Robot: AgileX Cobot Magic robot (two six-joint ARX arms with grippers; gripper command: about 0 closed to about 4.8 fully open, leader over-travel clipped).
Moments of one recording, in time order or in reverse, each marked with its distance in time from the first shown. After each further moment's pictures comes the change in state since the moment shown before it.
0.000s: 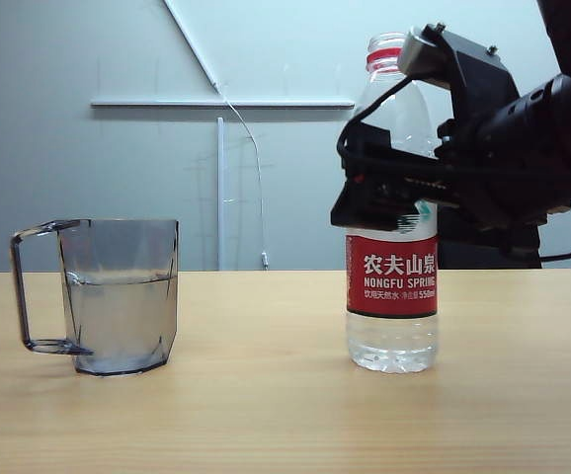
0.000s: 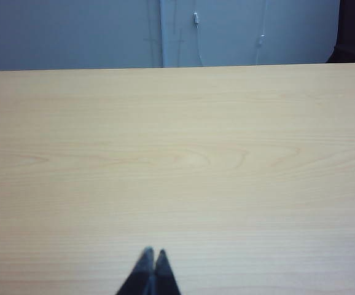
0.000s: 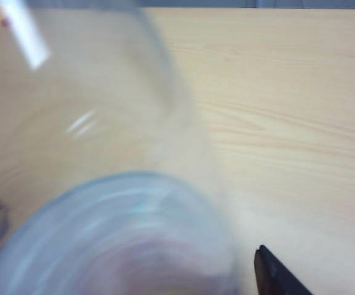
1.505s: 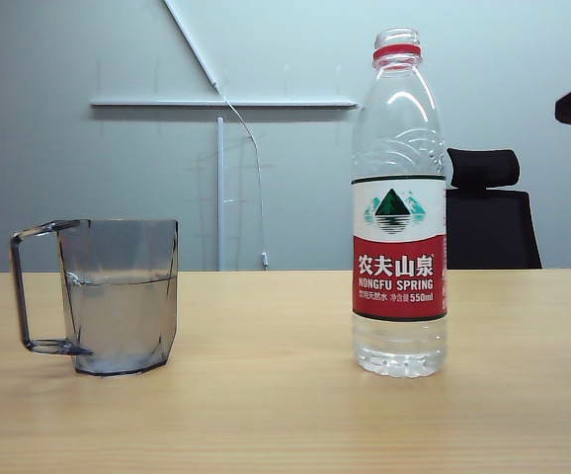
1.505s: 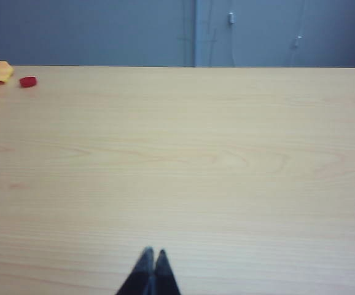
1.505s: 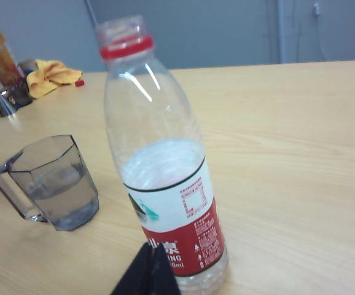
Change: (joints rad) left arm 0.103 0.000 0.000 -0.001 0.007 0.000; right arm 0.200 -1.333 -0.240 -0.904 0.133 0.029
